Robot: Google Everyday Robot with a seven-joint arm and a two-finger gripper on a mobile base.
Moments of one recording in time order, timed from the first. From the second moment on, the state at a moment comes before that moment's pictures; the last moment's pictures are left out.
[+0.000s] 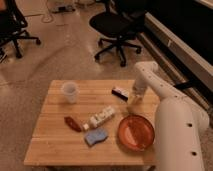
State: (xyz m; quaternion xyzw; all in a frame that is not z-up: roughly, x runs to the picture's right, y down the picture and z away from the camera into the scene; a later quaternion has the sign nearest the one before) arm 0.201 0.067 0.952 -0.35 0.14 0.45 0.81
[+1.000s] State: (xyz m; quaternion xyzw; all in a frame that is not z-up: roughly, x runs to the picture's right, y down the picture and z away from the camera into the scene) arm 0.195 0.033 0.997 -0.32 0.11 0.42 0.84
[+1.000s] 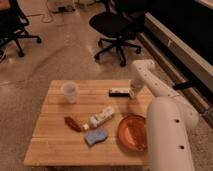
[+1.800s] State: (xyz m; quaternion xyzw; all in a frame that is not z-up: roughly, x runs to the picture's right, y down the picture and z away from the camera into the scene) arm 0.147 0.032 0.983 -0.34 0.07 0.37 0.86
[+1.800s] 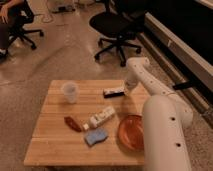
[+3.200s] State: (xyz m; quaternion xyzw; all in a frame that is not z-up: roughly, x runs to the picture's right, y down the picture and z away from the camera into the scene) arm 0.106 0.032 0.985 -0.36 0.04 0.32 0.88
